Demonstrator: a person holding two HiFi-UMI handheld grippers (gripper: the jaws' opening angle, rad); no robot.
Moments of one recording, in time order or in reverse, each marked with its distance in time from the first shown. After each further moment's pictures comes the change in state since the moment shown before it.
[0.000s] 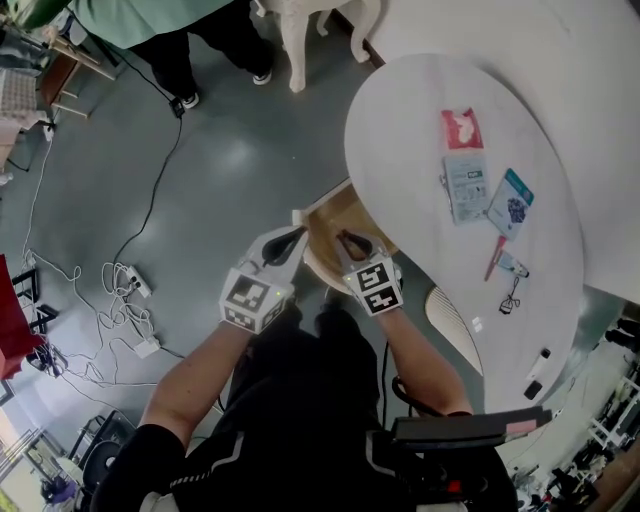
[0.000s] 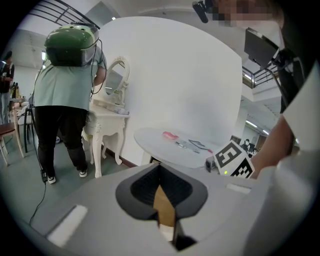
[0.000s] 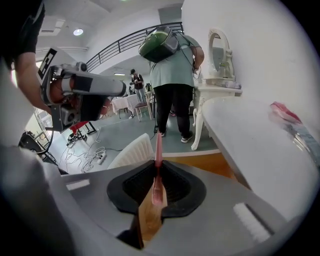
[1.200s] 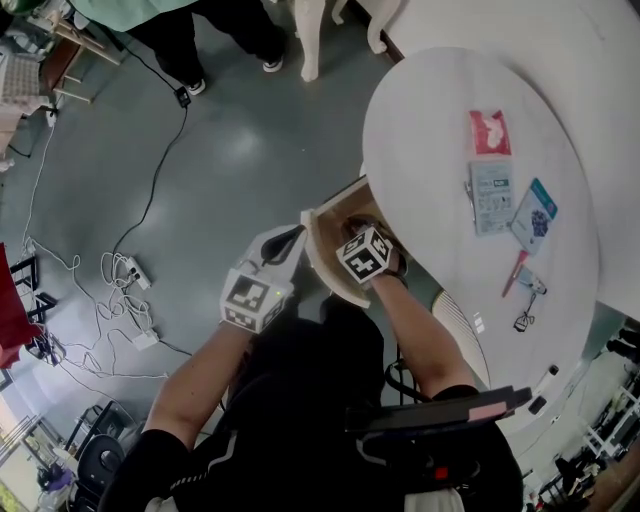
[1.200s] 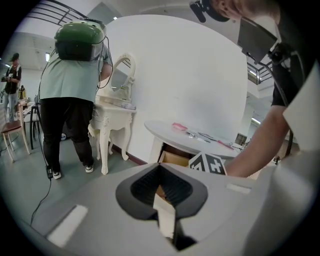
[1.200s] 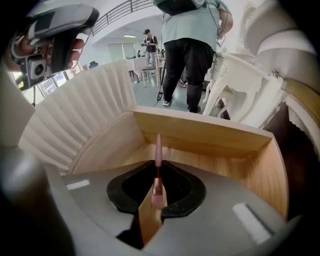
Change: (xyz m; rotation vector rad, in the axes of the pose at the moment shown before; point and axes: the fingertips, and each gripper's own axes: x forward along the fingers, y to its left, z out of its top) left arm 0.010 0.038 -0.046 -0.010 0.019 0.060; right arm 0.107 -0.032 -0.072 -0.181 0.372 0.004
